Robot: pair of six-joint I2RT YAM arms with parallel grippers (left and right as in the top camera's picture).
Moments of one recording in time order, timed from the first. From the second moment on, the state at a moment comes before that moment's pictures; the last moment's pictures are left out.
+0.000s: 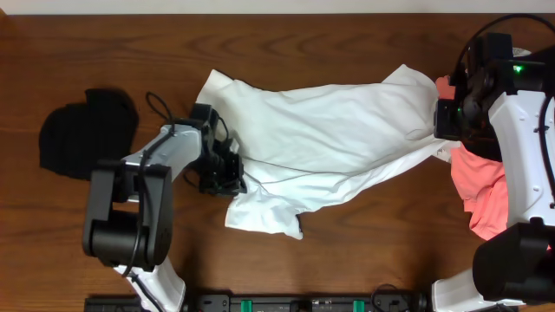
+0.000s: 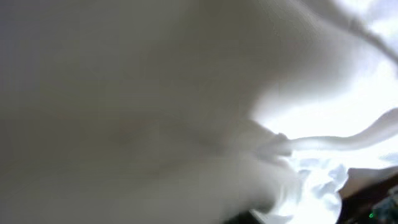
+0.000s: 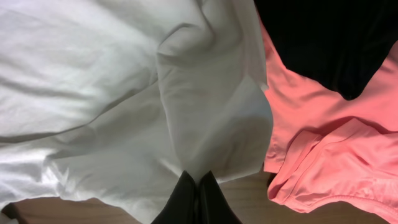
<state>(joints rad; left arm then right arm) -0.15 1.89 1.04 -0.87 0.50 -0.25 -0.08 1.70 1.57 -1.30 0.05 0.07</state>
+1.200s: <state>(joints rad) -0.08 1.05 1.41 -1.11 0.32 -0.25 -0.08 1.29 1.60 -1.20 0.03 0.06</state>
